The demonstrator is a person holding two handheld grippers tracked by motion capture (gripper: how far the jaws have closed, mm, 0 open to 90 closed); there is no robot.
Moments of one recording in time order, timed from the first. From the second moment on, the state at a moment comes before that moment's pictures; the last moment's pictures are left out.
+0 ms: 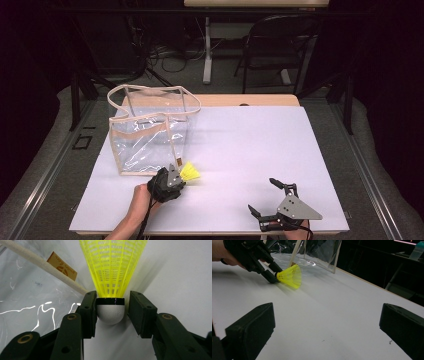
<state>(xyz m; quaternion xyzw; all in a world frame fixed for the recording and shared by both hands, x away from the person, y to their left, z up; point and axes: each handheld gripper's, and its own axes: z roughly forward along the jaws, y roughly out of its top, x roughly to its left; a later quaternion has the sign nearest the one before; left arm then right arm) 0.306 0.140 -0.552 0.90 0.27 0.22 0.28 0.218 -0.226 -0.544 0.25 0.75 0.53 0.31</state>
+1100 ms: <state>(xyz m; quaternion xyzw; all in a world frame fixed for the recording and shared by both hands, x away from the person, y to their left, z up) 0.307 0.147 -0.551 0.89 0.27 0.22 0.29 0.218 -0.227 -0.544 0.25 0.75 0.53 0.31</state>
